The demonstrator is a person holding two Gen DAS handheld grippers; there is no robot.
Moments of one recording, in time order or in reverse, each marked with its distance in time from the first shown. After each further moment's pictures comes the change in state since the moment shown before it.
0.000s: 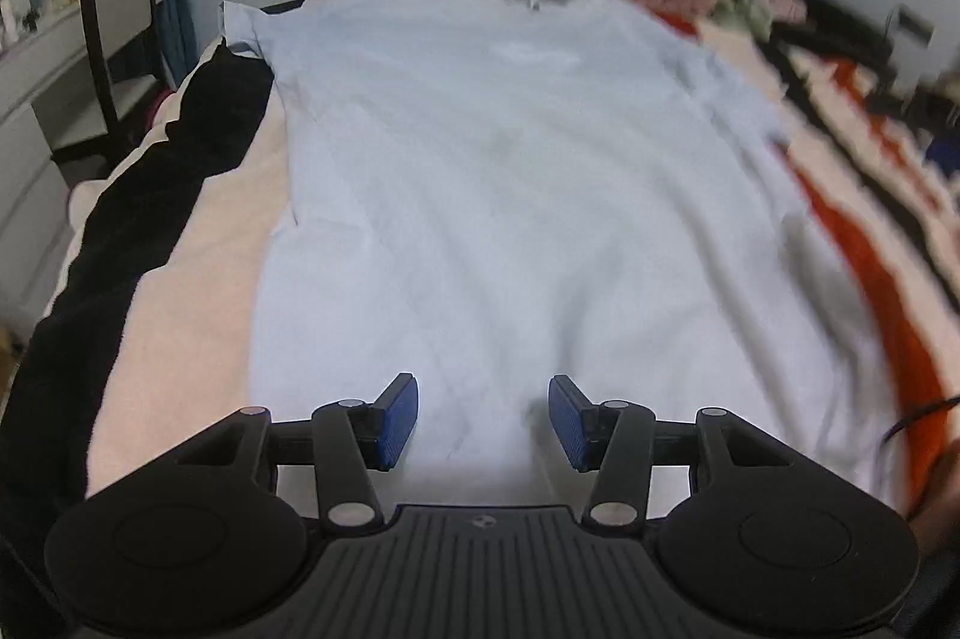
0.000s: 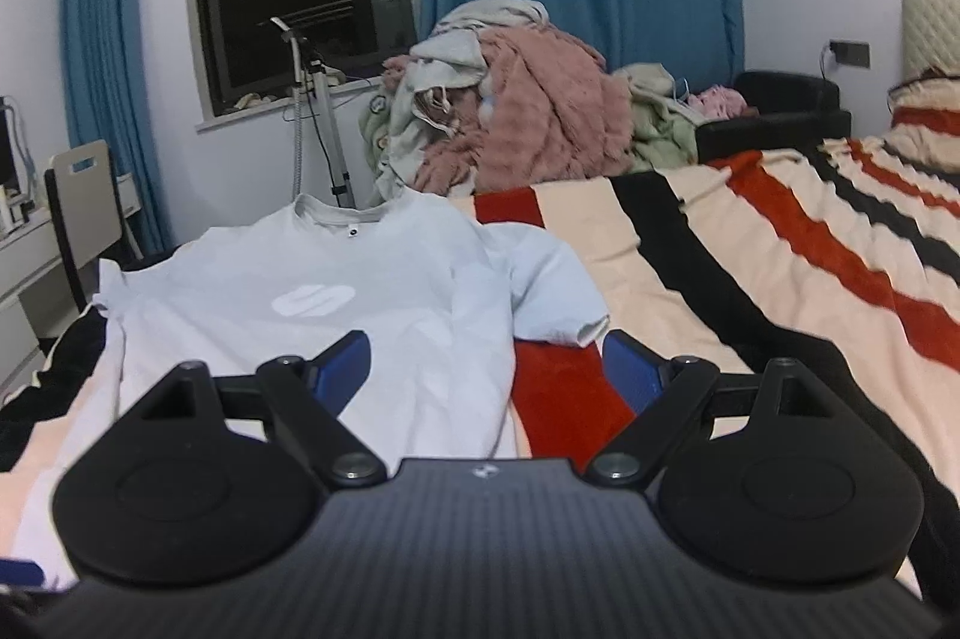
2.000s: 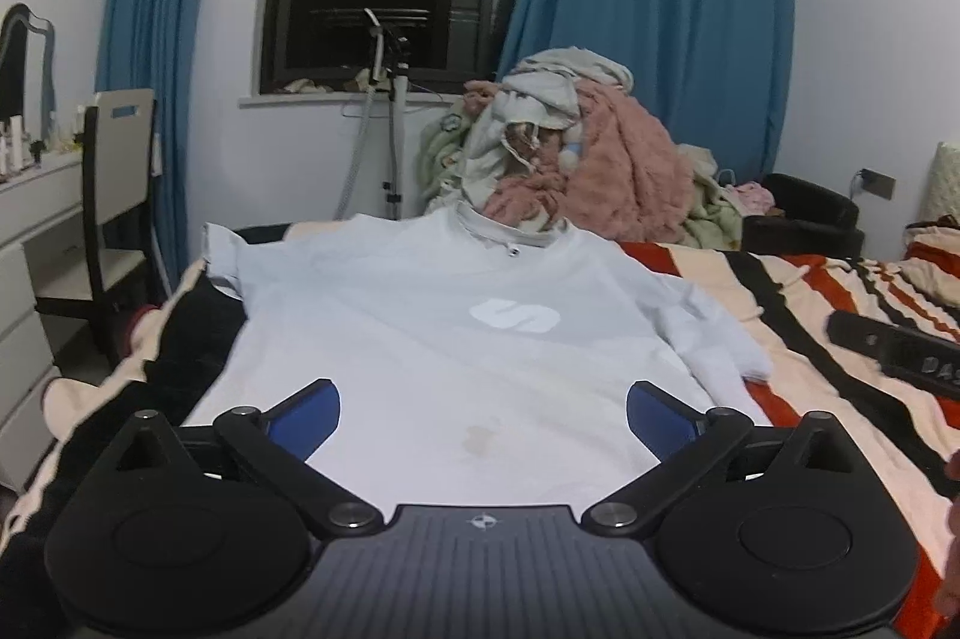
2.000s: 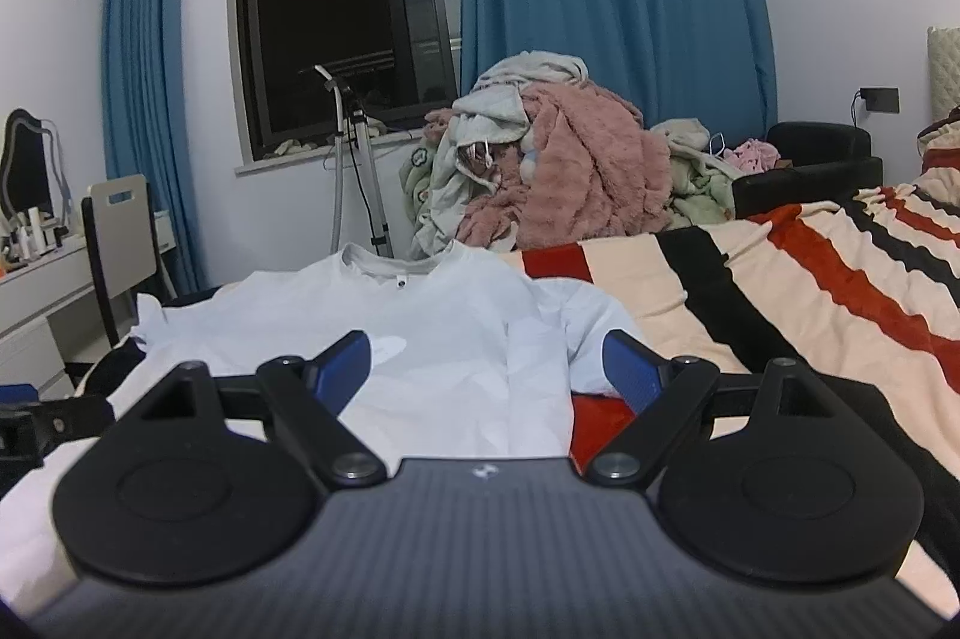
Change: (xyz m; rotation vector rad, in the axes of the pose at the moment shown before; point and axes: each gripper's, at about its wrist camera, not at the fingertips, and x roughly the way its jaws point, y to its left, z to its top) left arm -0.035 -0.001 0.070 -0.031 -0.500 -0.064; right arm -0.004 0.022 -0.001 -0.042 -0.118 0.071
